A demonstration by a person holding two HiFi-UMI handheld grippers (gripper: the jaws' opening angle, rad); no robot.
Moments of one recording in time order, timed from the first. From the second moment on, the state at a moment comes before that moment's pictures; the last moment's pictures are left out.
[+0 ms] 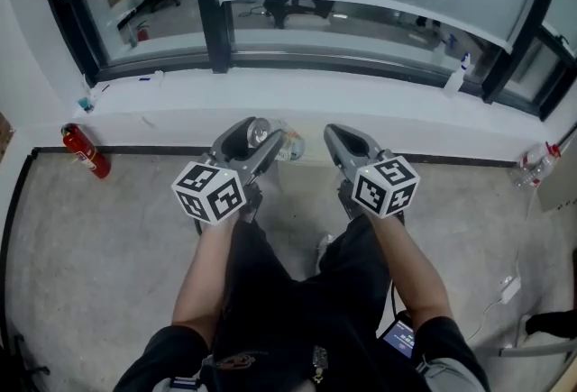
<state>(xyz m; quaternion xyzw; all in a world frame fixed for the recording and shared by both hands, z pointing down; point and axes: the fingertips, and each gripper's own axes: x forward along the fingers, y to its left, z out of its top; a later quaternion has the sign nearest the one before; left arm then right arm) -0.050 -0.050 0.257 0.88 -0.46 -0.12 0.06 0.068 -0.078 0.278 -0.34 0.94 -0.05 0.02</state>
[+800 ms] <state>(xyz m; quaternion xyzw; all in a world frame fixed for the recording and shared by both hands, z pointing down) -0.033 -0.080 0.269 0.88 -0.45 -0.10 0.06 0.093 -0.096 0.291 -0.37 0.93 -0.04 -0.01</state>
